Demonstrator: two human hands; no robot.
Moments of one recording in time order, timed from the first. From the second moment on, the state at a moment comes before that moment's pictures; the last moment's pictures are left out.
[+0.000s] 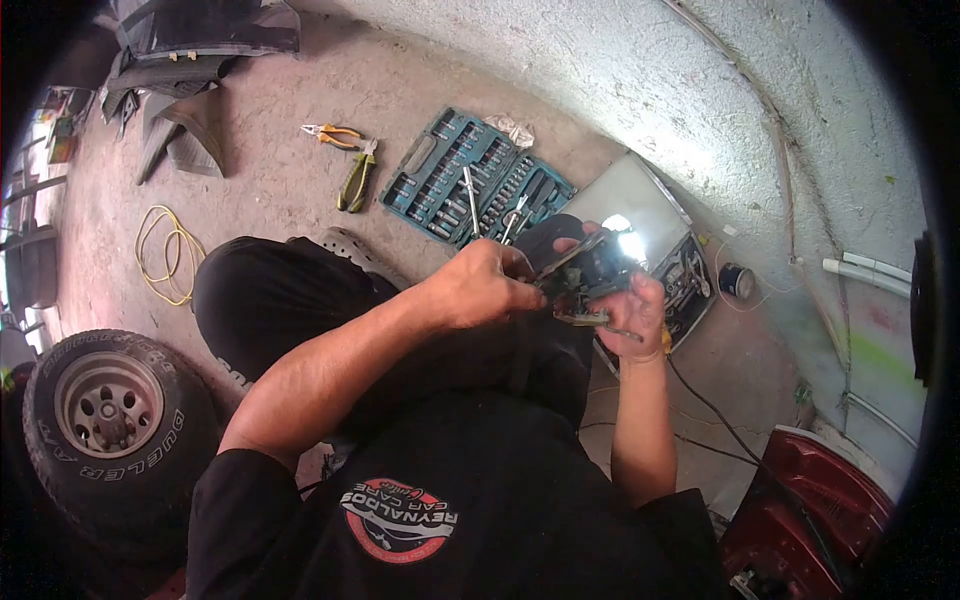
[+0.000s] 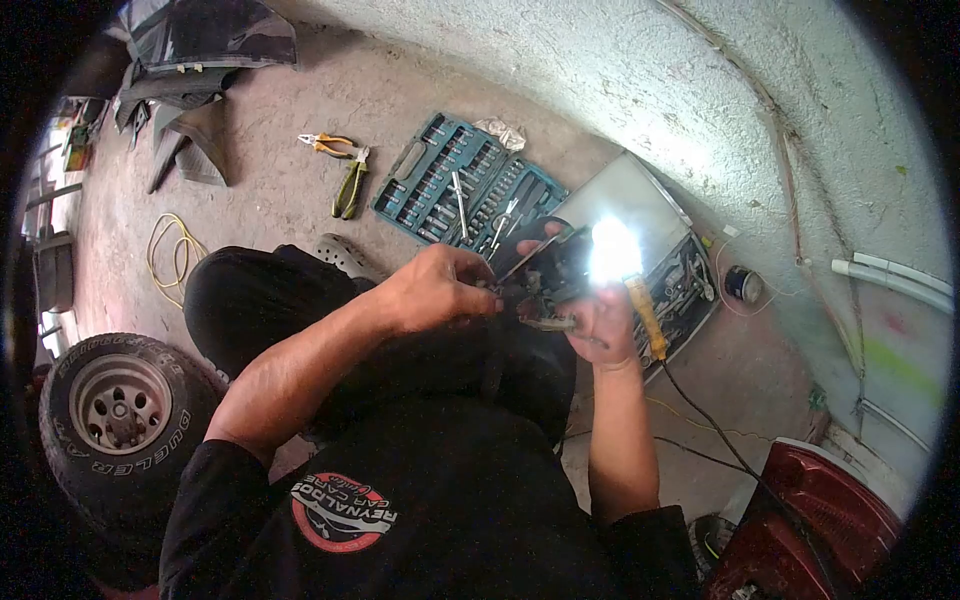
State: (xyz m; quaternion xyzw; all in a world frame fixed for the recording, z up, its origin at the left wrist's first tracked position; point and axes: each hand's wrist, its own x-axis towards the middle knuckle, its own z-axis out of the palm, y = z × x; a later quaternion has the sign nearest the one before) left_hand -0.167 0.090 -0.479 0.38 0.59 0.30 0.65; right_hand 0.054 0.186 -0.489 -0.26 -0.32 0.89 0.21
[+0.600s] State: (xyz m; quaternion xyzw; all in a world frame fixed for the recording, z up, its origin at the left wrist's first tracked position) left_hand -0.169 0.100 -0.478 0.36 0.56 0.28 0.69; right_hand 0.055 0.189 -0.501 -0.21 -0.26 0.91 0.25
